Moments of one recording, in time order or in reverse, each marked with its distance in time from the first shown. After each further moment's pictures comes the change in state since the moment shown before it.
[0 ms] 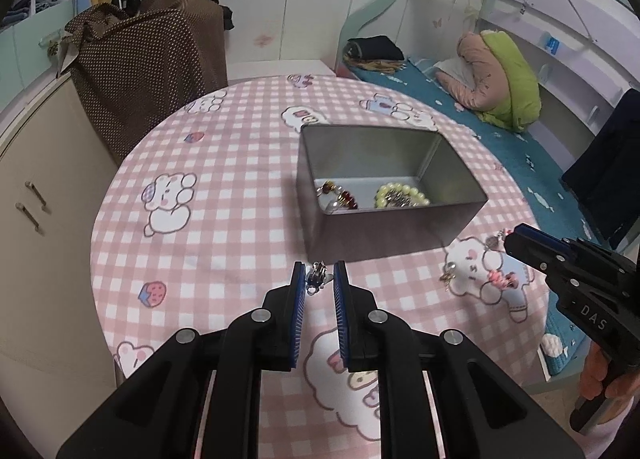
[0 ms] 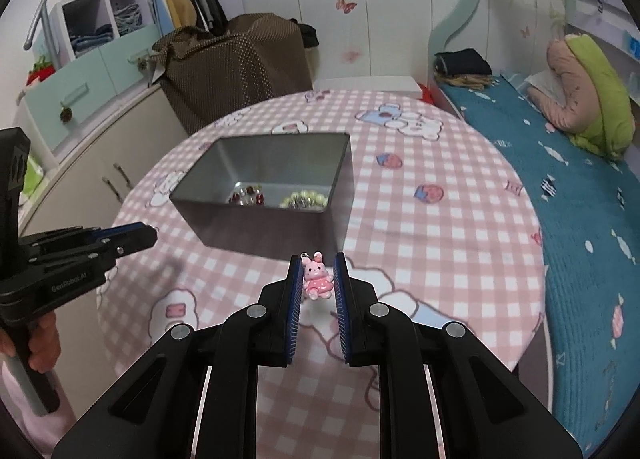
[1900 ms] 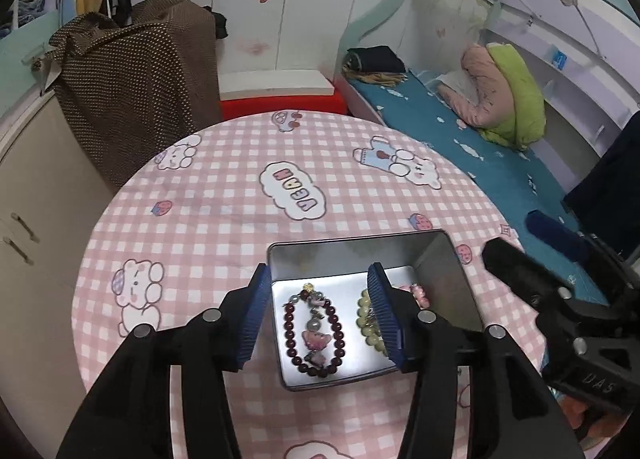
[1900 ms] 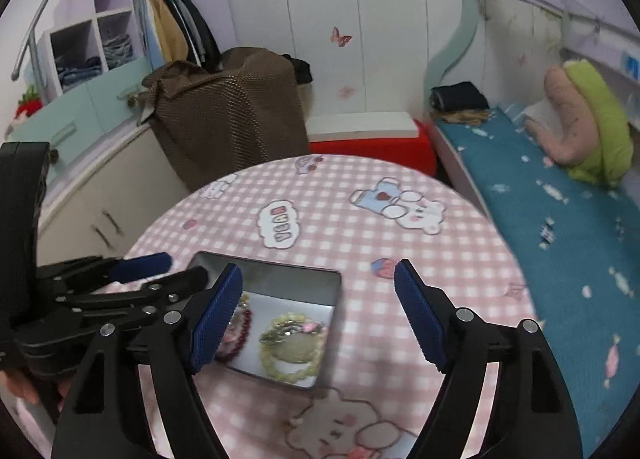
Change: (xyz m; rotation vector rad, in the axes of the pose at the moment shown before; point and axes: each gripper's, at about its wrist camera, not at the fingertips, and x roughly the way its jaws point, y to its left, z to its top) left arm 0.040 -0.013 0.089 -0.029 -0.003 -0.001; right arm 0.022 -0.003 0.091 -0.002 -0.103 -0.034
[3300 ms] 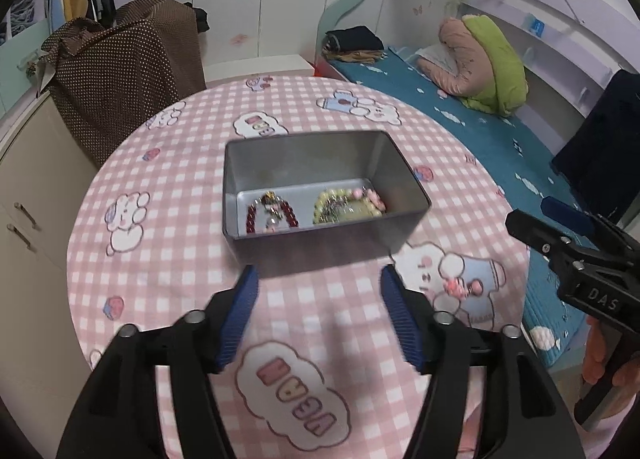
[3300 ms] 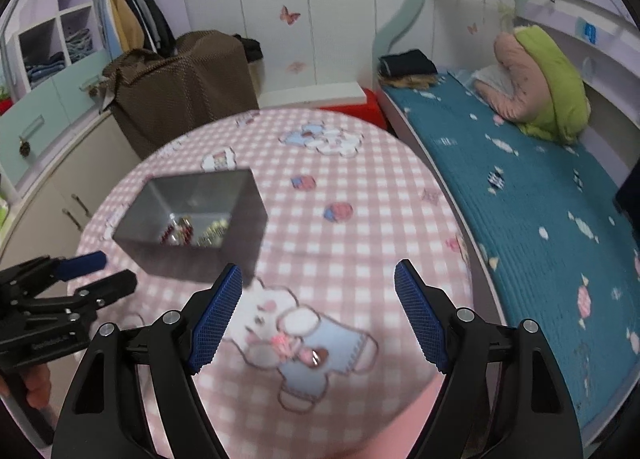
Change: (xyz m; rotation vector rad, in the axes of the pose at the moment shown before) left arm -0.035 -0.039 -0.080 0.083 0.039 -0.019; right arm -0.056 -0.053 -0.078 0.093 0.092 -0.137
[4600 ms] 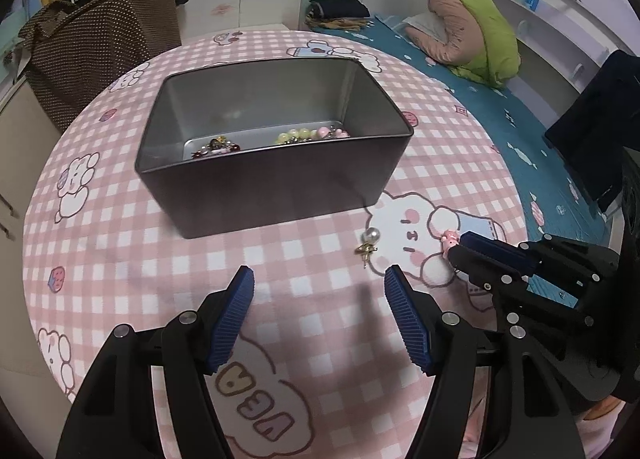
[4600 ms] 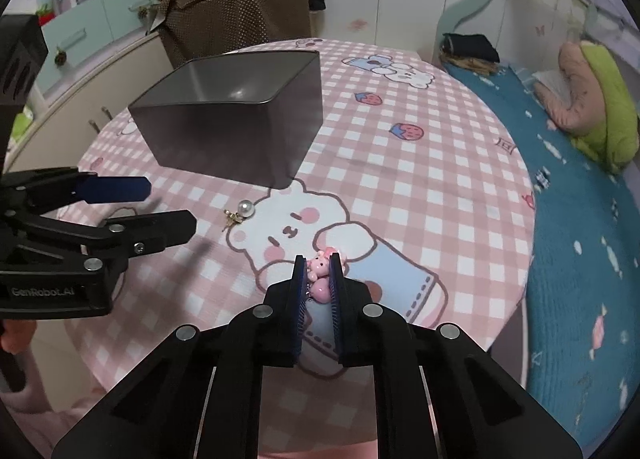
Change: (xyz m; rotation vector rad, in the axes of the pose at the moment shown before) left arm 0.045 -0.023 -0.019 0.017 0.107 -0.045; right arm 0.048 0.024 -0.052 -0.211 0.129 0.111
